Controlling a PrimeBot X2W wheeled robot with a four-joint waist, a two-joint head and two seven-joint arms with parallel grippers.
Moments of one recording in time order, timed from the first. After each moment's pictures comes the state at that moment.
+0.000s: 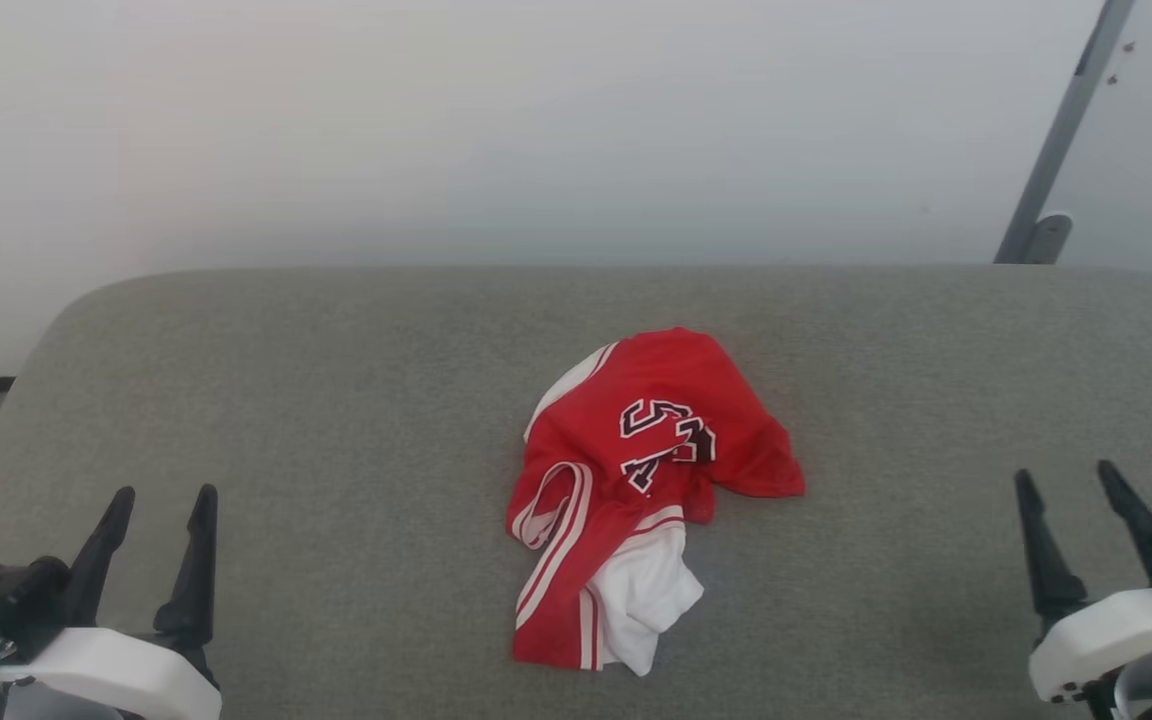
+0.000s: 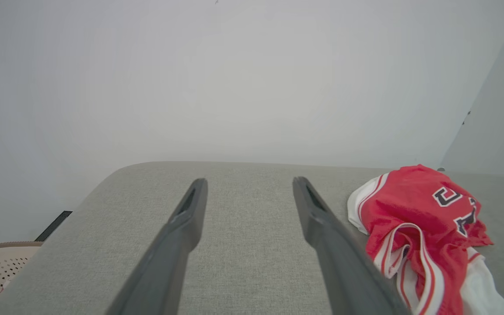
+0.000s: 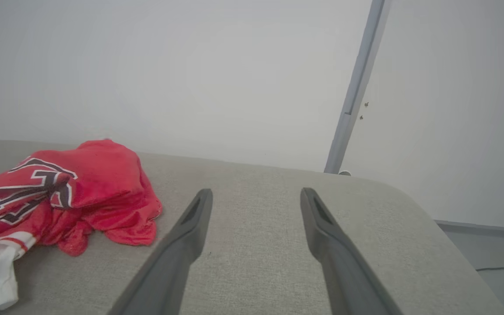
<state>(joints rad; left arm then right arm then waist) 0.06 0.46 -0.07 0.00 -0.56 0.05 -0.13 -0.04 -0.25 -0.09 0.25 0.18 0.13 -0.19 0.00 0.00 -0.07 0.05</state>
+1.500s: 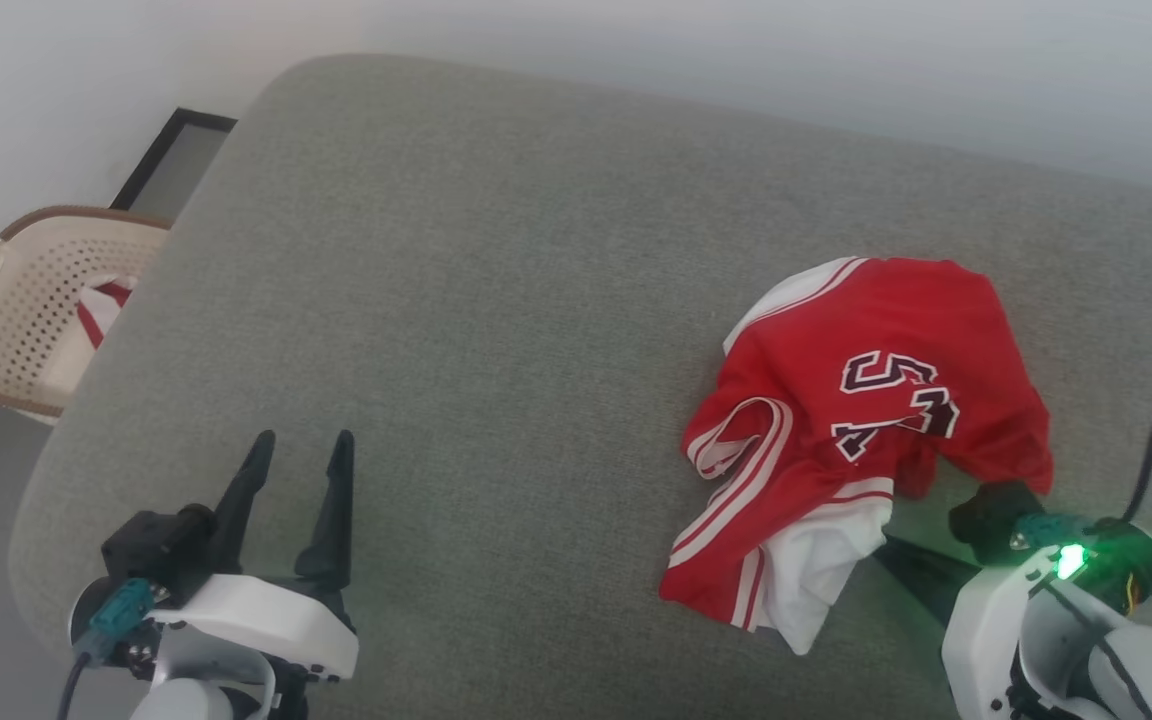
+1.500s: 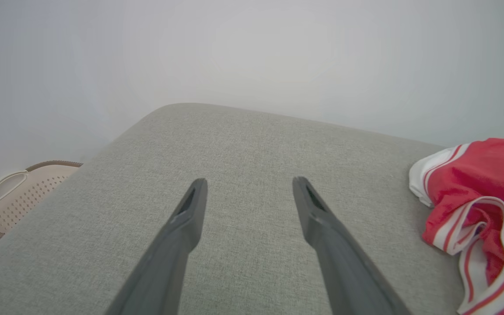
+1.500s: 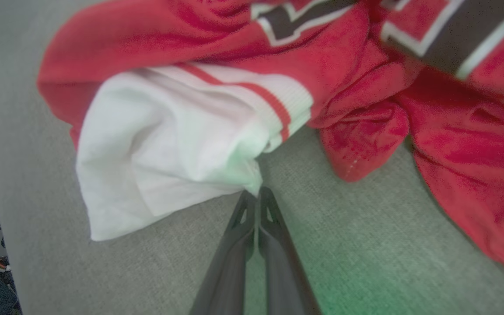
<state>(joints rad) -0.09 0.31 -0.22 0.09 -0.51 0.09 -0.19 -0.27 -0.63 0.66 0.20 0.61 0.13 0.17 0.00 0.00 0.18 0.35</state>
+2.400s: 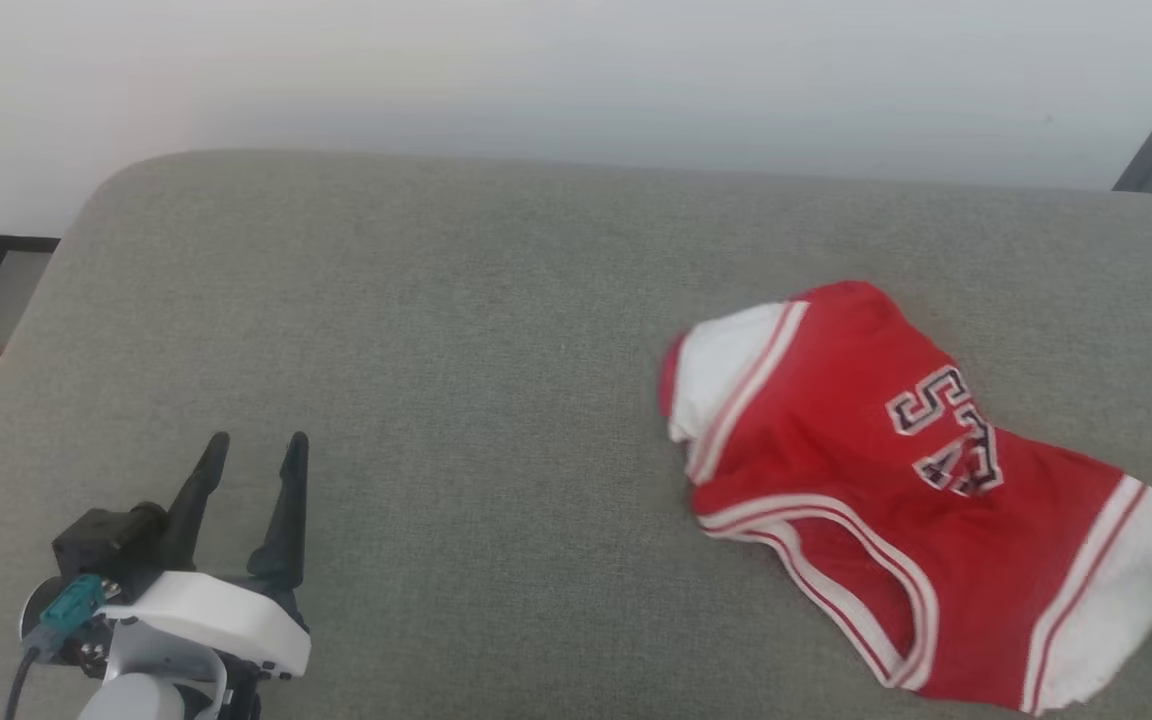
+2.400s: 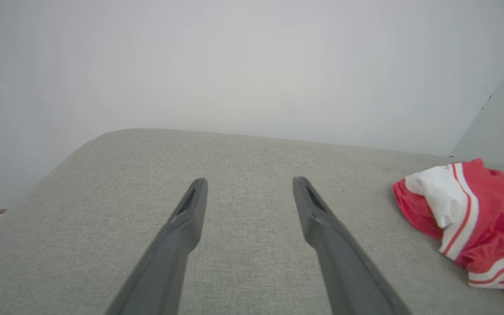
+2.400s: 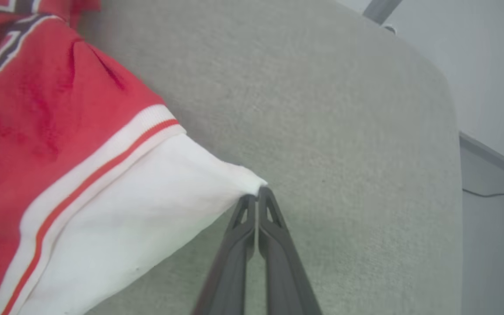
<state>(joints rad) -0.10 0.38 -0.19 0.15 -0.55 0.05 -0.21 -0.13 -0.82 0.23 0.33 0.59 0.13 0.24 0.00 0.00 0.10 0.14</state>
